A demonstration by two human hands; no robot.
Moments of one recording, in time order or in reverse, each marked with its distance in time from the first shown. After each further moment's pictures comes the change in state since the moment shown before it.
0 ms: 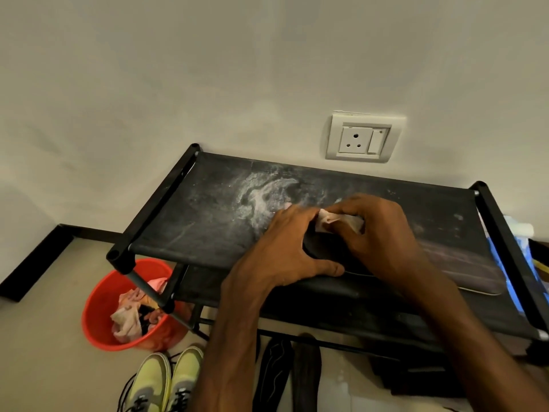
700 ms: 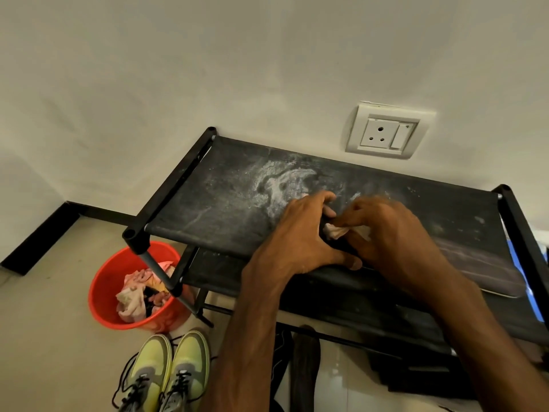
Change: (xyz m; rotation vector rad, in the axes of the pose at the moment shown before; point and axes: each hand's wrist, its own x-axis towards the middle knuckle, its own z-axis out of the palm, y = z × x) left_hand 0.002 -0.004 0.003 -0.136 0.041 -0.067; right_hand -0.001 -0.008 0.002 -0.202 -0.218 -0.113
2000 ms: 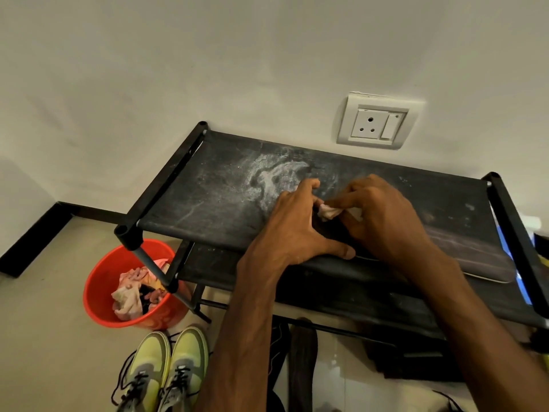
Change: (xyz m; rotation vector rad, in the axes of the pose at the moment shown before) left_hand -0.001 0.002 0.003 -0.026 0.020 -0.047; right_hand 0.008 0.015 0.008 -0.068 0.099 -0.012
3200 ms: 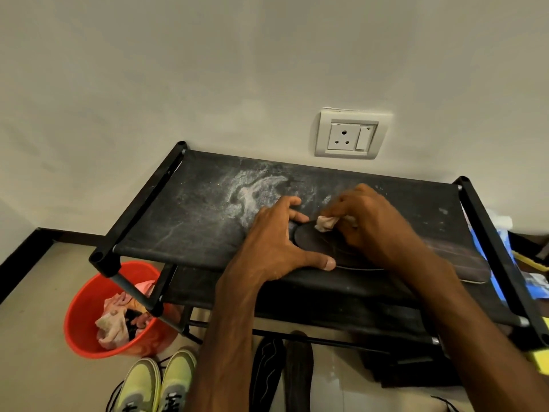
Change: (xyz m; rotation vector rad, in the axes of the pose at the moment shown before) left_hand 0.003 -0.006 0.000 -0.008 0.017 -0.007; right_hand -0.002 0.020 -0.011 0.056 -0.061 -0.007
